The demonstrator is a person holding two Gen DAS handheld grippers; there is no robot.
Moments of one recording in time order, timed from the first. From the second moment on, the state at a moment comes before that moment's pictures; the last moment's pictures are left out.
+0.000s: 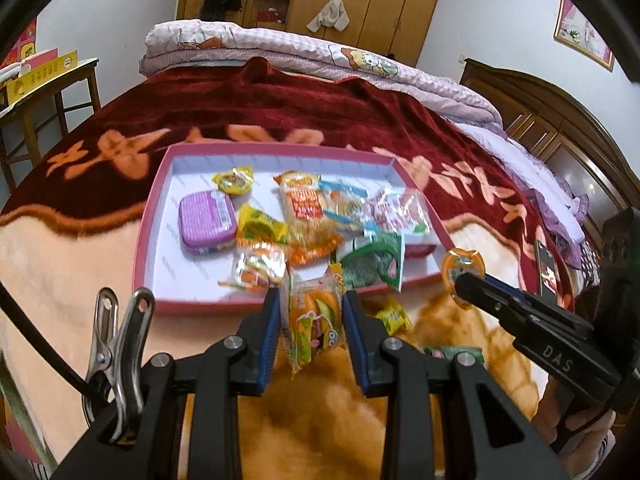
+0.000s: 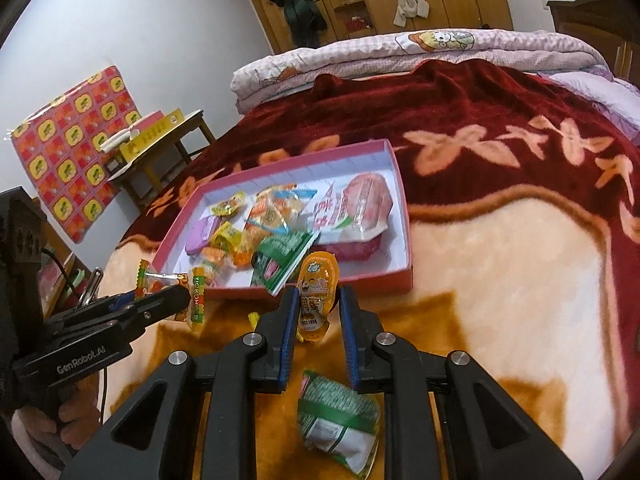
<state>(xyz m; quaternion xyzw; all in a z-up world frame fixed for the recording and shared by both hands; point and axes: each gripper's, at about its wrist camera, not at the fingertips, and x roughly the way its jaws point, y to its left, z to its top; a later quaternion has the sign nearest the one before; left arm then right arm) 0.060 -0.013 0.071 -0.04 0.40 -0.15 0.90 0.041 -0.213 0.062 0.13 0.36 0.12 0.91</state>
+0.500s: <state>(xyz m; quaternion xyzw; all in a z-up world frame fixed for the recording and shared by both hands) 0.102 -0.029 0.062 -0.03 0.40 -0.15 0.90 0.074 -0.225 0.061 0.13 0.36 0.09 0.92</state>
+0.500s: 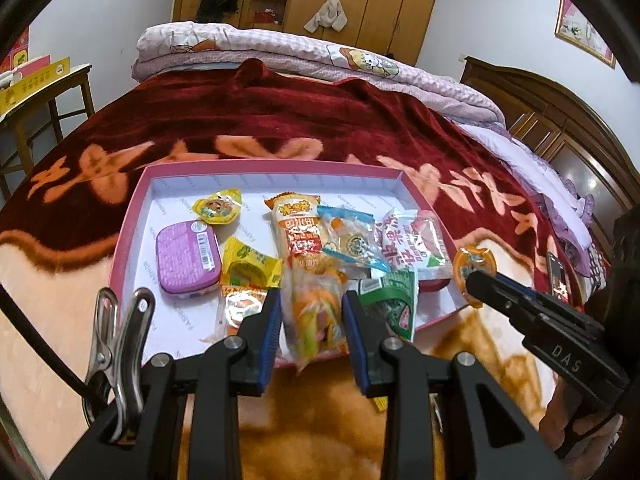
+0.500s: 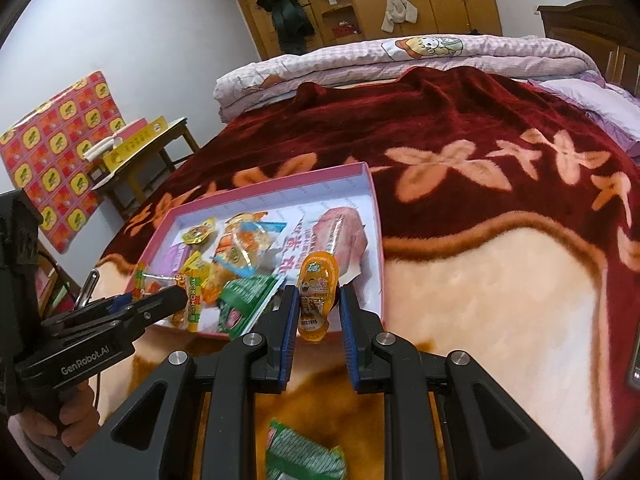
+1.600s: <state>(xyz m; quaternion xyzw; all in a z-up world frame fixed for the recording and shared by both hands) 0.102 -0.036 0.062 -0.02 0.40 -0.14 0.91 0.074 -0.229 0.058 0.12 0.35 0.09 0.92</state>
